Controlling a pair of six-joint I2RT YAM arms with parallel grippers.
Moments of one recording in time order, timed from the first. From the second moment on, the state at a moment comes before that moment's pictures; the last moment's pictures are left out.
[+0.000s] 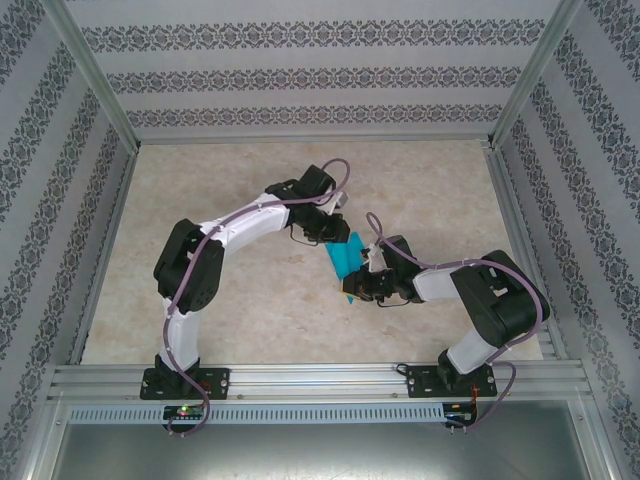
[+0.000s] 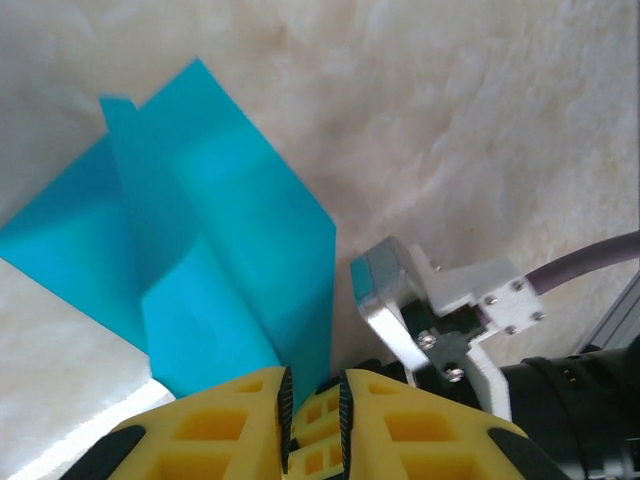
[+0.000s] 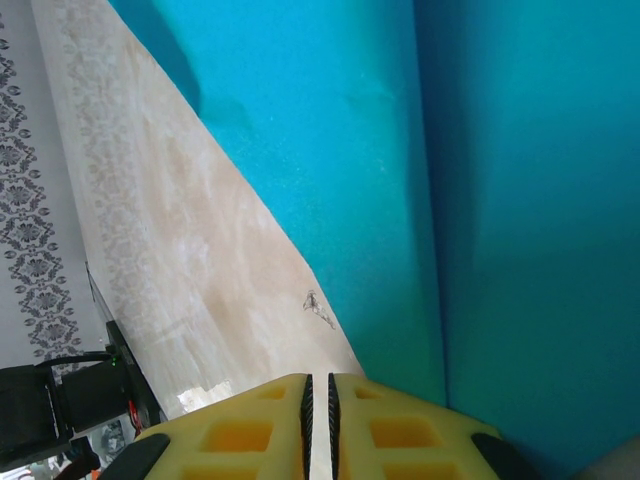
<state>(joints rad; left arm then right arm) -0.63 2.01 1.57 -0.64 0.48 -0.48 0.45 1.61 0.46 0.23 -0.73 0.79</state>
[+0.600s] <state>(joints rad) -0.67 2.15 1.45 -0.36 0.54 -0.70 0.45 1.61 0.47 0.21 -0.73 0.78</state>
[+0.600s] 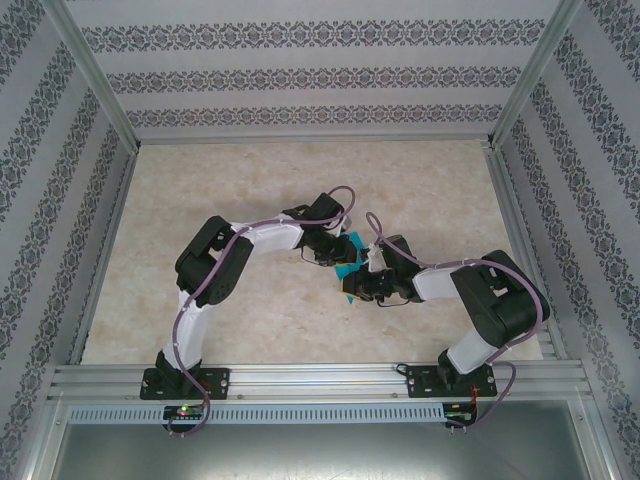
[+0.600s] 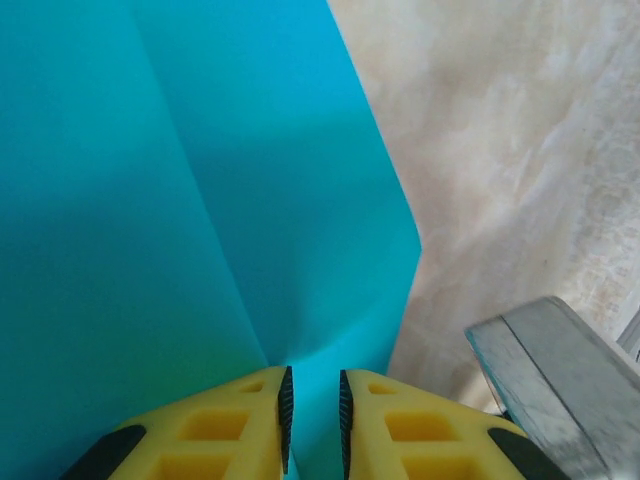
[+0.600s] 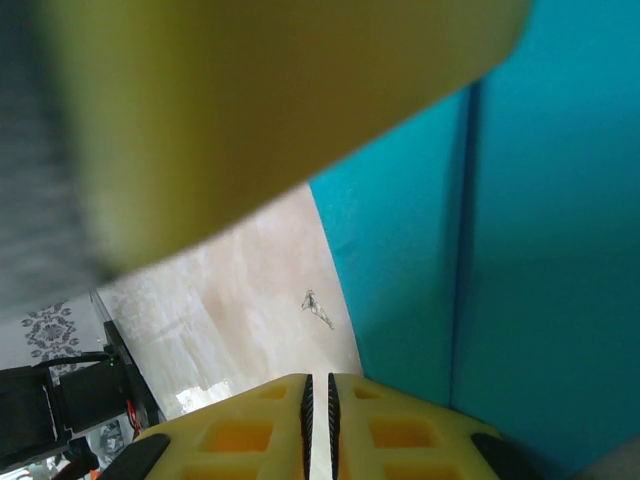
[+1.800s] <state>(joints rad) -0.61 2.32 1.73 -0.49 0.53 -0.65 0.46 1.60 0.48 0.16 -0.68 0.73</state>
